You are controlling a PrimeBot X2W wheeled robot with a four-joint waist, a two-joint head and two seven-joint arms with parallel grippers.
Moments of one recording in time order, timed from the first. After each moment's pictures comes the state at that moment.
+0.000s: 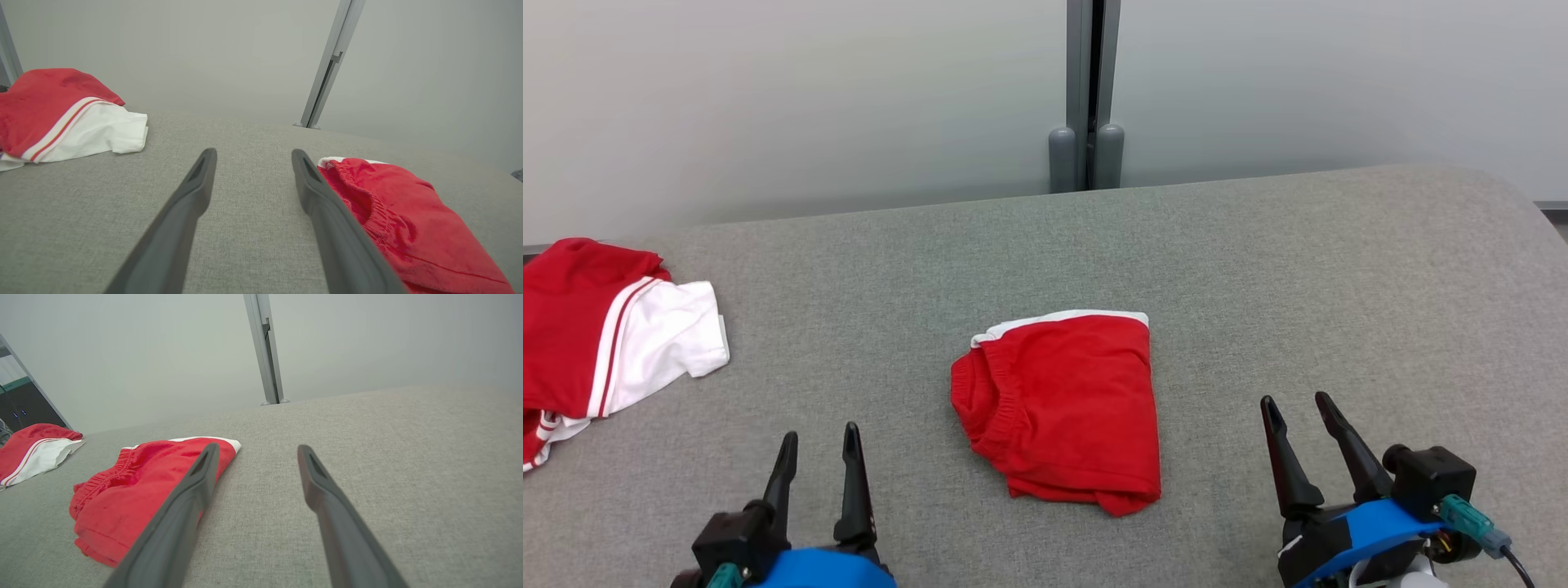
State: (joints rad) left arm 0.00 0.17 -0.27 0.23 -0.44 0.10 -0.26; right arm -0.10 -0.05 0.08 0.31 0.26 0.13 -0.21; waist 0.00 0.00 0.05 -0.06
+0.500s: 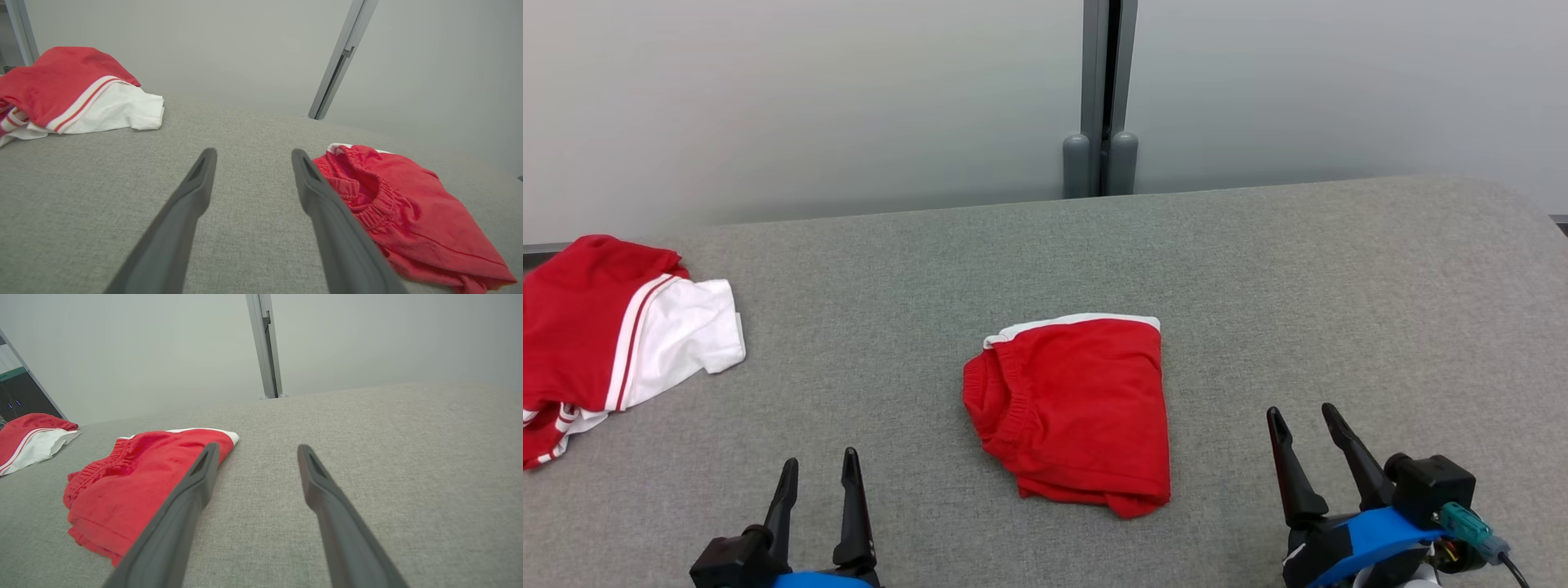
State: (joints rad) left arm 0.06 0.14 -0.23 0.23 -0.44 0.08 -0.26; right arm -0.09 -0.05 0.07 0.34 0.23 0.13 -0.22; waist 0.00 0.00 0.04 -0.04
